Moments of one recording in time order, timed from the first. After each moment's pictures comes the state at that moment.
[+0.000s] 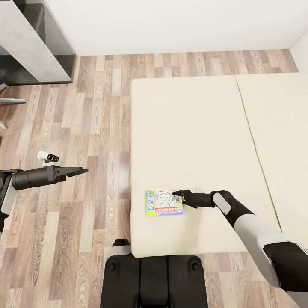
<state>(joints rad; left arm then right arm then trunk) -0.86 0.46 0.18 -1.17 0.22 1.03 -1.57 -1.04 -0.11 0.19 -0.36 -0.68 0.75 0.55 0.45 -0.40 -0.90</state>
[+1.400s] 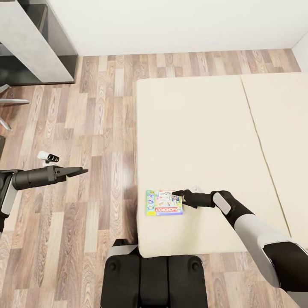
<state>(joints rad) -0.85 0.46 0.18 -1.17 0.22 1.03 -1.57 -1.04 -0.11 0.19 -0.36 -0.68 0.75 0.55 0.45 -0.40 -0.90</state>
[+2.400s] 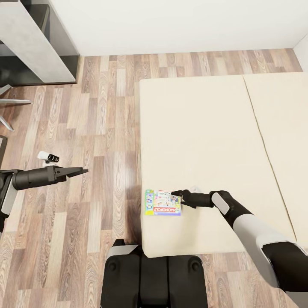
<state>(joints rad) -0.85 0.46 0.18 -1.17 0.22 1.03 -1.57 -1.04 -0.10 0.19 -0.36 -0.68 0.75 0.55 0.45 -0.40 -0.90</state>
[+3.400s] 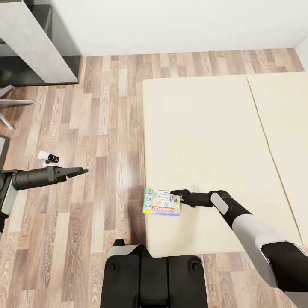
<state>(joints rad) -0.85 0.46 0.18 -1.17 0.22 1.03 -1.57 -1.04 -0.09 0.19 -0.36 -0.68 0.72 0.55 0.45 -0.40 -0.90</state>
